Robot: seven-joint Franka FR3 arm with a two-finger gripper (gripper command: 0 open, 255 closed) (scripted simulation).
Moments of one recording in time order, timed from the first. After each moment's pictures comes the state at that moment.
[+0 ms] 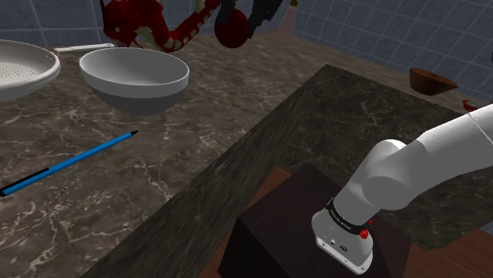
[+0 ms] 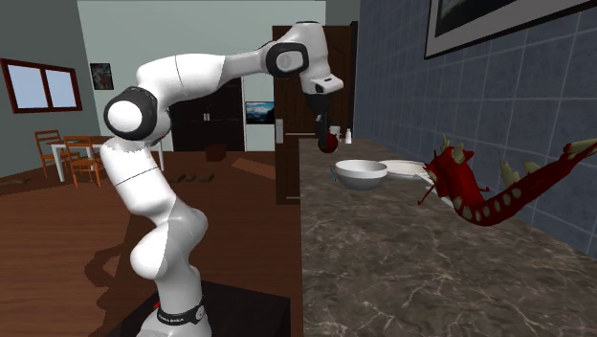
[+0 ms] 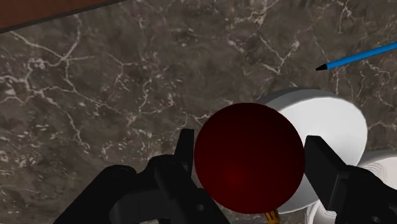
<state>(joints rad) 0.15 -0.44 0.33 -1.79 0.33 1.62 0.49</state>
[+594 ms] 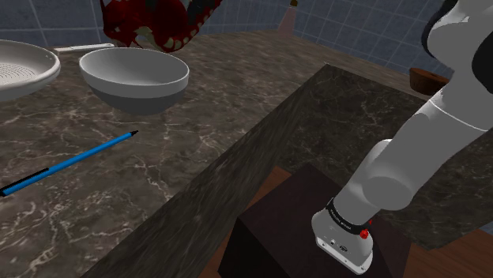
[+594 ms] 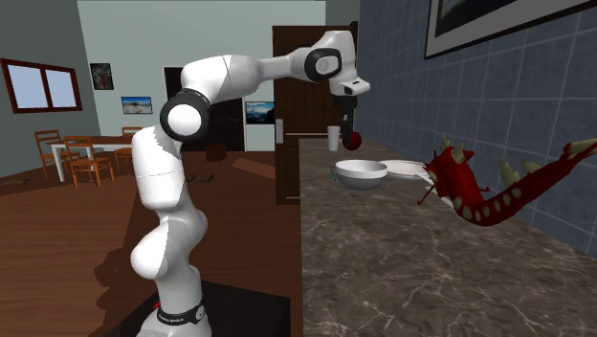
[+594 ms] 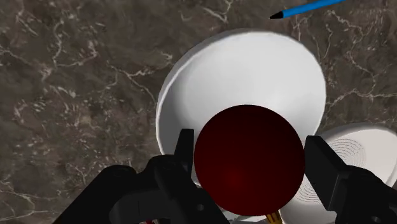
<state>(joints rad) 0.17 -0.08 0.49 -1.47 0.19 1.67 0.65</state>
